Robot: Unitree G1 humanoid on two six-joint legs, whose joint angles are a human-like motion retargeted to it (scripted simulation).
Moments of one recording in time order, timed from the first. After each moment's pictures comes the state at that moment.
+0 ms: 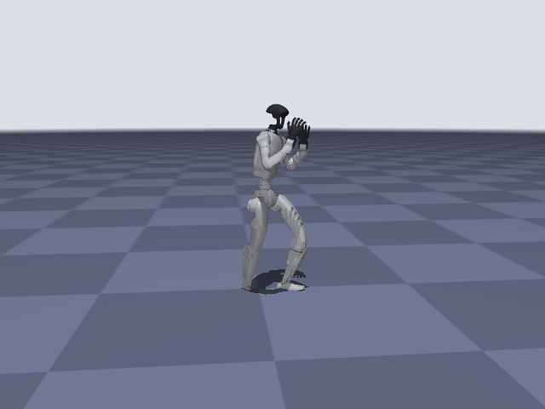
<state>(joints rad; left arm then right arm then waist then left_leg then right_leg) -0.41 0.65 -0.06 -0.65 0.16 -0.50 0.24 -0.51 -0.44 0.09 -0.59 0.12 -0.43 -0.20 0.14 0.02 0.30 -0.47 0.10 0.02 0.96 -0.58 0.03 0.35 0.14 -0.36 0.06 -0.47 -0.04</state>
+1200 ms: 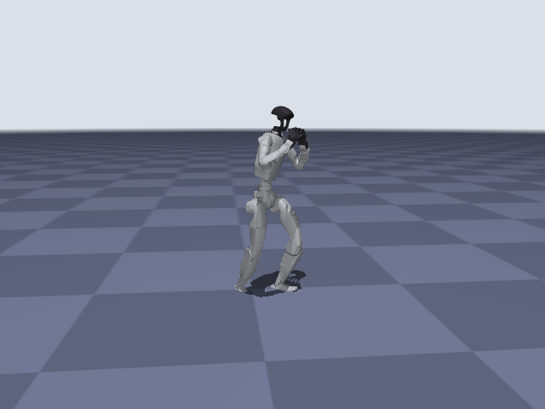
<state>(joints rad) -0.57 0.78 -0.20 -0.79 -0.01 -0.46 0.01 -0.49 -0.67 0.16 -0.74 0.46 -0.30 0.28 0.15 -0.03 0.28 -0.44 0.08 0.06 0.92 -0.71 0.07 0.14 0.01 -0.36 0.44 -0.58 0.02</state>
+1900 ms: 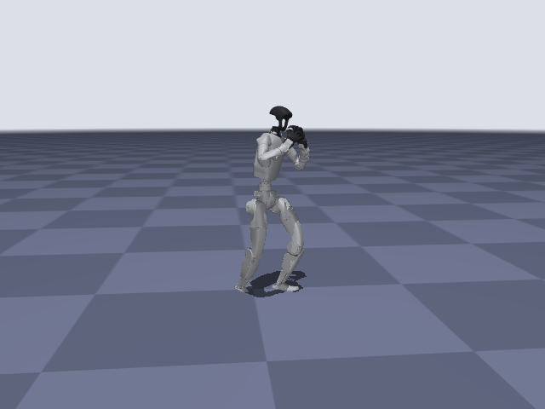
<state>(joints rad) -0.61 0.72 -0.25 -0.76 -0.16 -0.51 -0.01 -0.59 -0.82 0.29 -0.71 0.61 -0.30 0.39 0.14 0.00 0.29 -0.44 0.10 0.07 0.93 -0.71 0.05 0.13 0.02 -0.33 0.48 -0.60 0.02</state>
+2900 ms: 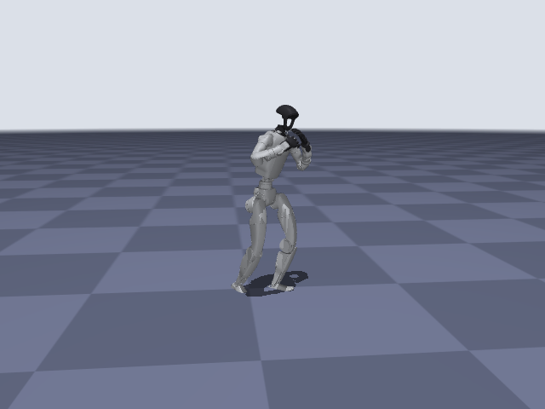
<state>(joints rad) -0.47 0.69 -0.27 -0.83 -0.36 -0.46 -0.24 -0.42 -0.91 0.20 -0.82 0.65 -0.22 0.58 0.06 -0.07 0.24 -0.45 0.00 0.16 0.67 -0.64 0.06 -0.14 -0.14 -0.28 0.67 -0.54 0.05</state>
